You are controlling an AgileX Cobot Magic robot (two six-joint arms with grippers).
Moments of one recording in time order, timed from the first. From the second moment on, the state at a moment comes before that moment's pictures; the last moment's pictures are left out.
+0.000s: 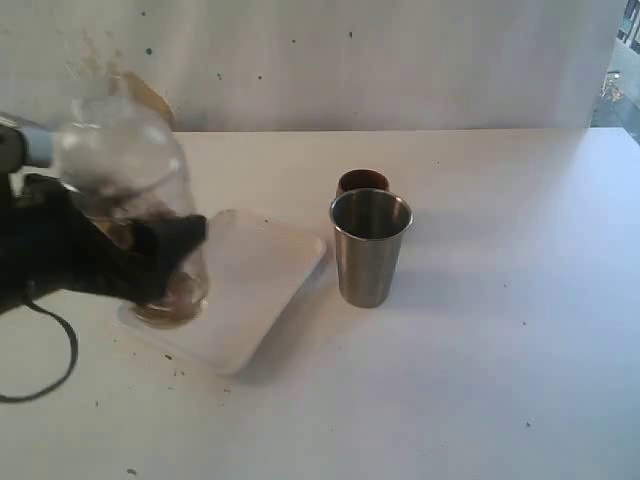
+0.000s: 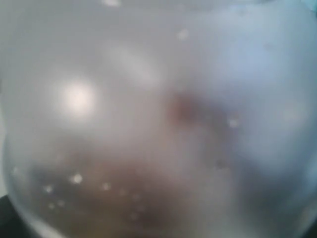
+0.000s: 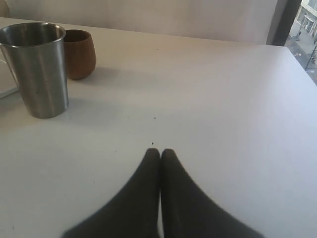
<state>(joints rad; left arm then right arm) -0.52 1.19 -0.47 0.29 -0.35 -0.30 0.03 0.01 0.00 -0.08 0.34 0.04</state>
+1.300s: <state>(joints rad) -0.49 1.04 -0.48 0.29 -0.14 -0.20 0.03 0.01 0.00 -0.08 0.34 0.04</state>
